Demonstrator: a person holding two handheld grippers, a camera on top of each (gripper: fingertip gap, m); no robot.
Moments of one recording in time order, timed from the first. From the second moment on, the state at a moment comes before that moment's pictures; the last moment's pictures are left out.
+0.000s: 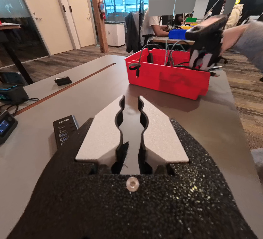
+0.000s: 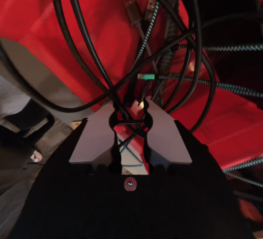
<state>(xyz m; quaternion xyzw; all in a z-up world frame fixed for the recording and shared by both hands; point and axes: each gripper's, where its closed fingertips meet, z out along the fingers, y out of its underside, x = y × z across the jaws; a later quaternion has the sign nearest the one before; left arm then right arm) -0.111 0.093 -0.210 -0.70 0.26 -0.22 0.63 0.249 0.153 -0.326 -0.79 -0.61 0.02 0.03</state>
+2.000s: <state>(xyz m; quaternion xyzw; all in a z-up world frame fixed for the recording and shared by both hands) -0.190 0.157 -0.321 -0.63 0.50 0.35 0.48 -0.131 0.172 -0.273 -0.48 -0.86 0.08 0.15</state>
